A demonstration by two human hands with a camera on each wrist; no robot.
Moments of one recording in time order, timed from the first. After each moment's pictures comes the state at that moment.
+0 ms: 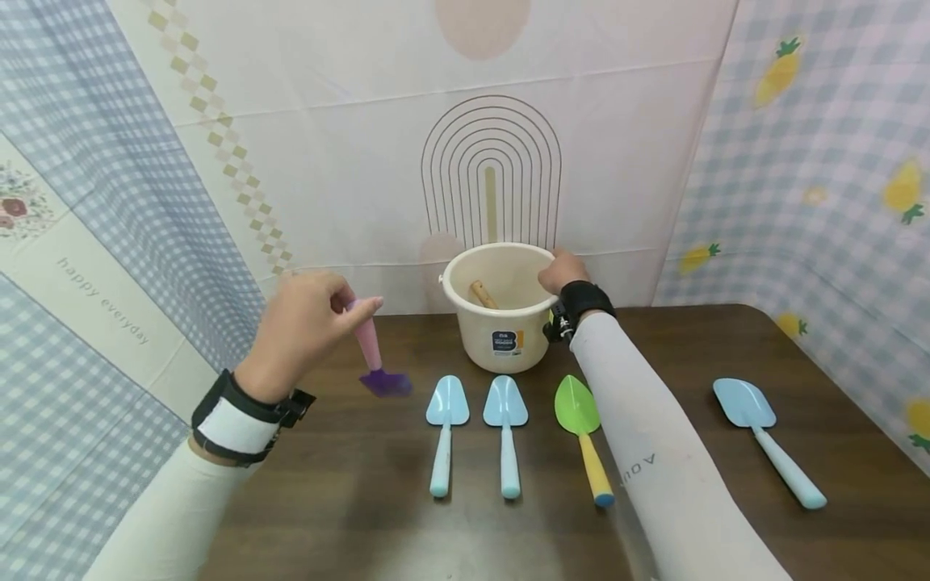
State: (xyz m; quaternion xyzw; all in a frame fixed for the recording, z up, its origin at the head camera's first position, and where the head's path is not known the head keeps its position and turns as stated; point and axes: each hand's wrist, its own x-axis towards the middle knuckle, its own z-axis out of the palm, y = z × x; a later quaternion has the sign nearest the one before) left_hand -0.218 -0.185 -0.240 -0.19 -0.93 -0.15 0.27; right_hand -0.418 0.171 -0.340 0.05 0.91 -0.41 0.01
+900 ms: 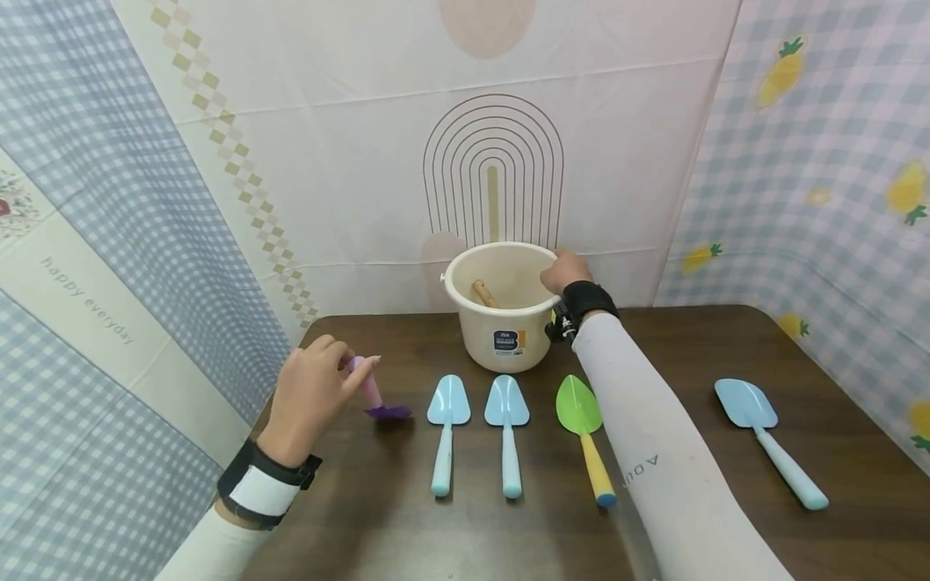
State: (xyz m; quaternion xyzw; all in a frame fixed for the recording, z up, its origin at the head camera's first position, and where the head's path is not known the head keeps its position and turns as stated) left_hand -0.205 -0.204 -0.337 -0.17 -0.92 -0.10 0.35; right_hand -0.420 0.172 -0.341 0.05 0.91 -0.41 0.00
